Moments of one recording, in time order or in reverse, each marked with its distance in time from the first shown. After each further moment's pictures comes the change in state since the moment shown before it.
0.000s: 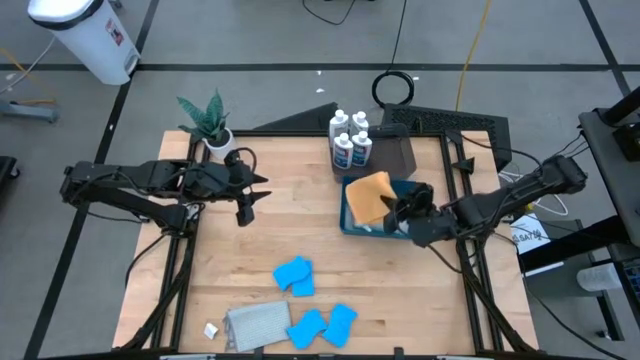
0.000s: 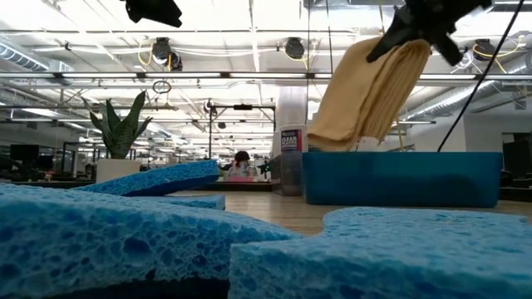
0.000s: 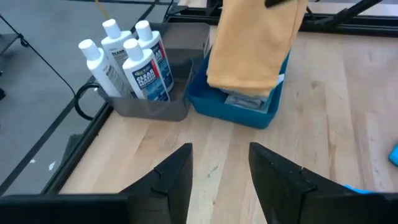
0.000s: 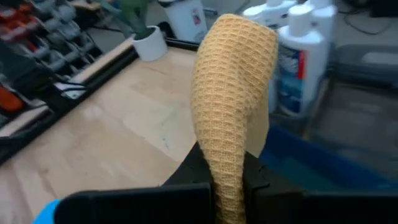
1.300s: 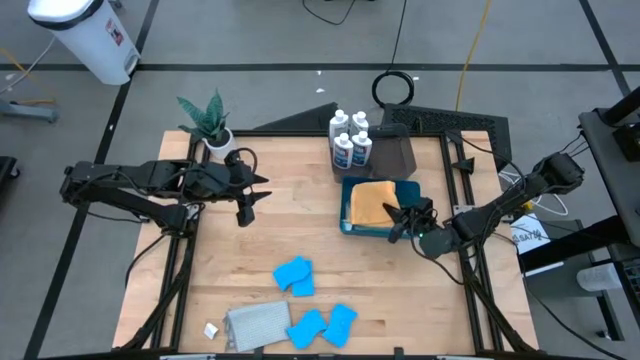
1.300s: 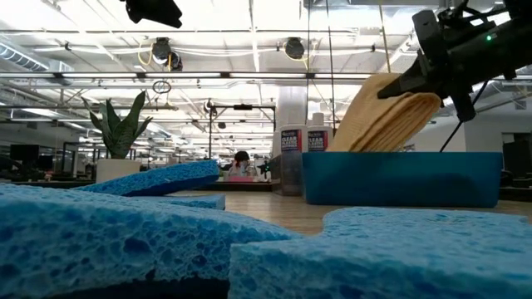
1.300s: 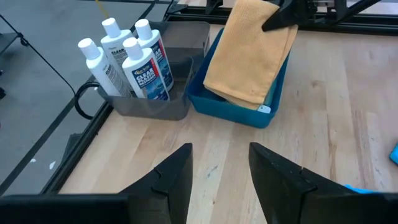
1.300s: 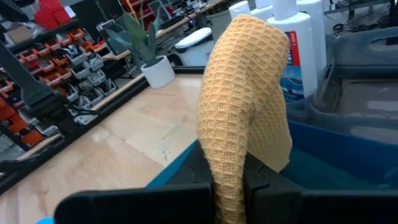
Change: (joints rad) left arm 0.000 0.001 0.000 -0.001 -0.001 0.000; right arm 0.106 0.000 -0.452 0.699 0.215 -0.109
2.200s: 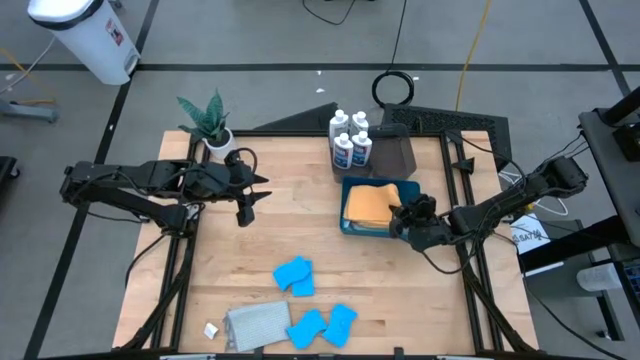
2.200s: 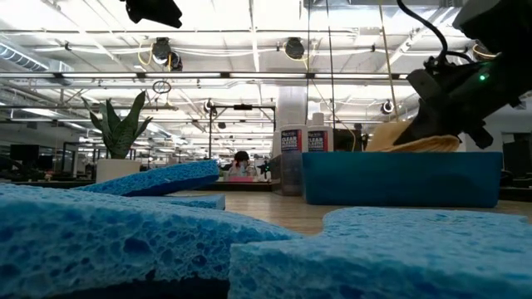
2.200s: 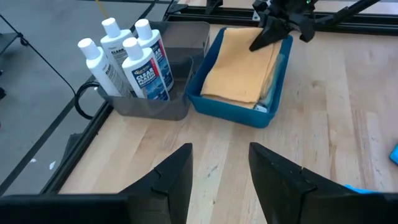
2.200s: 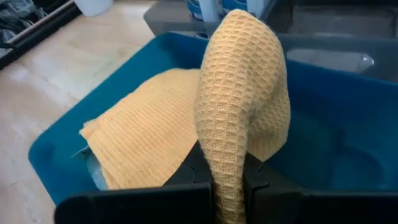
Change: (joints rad) left arm 0.000 0.000 0.000 0.000 0.000 0.000; right arm -0.127 0.000 0.000 -0.405 -0.252 0.249
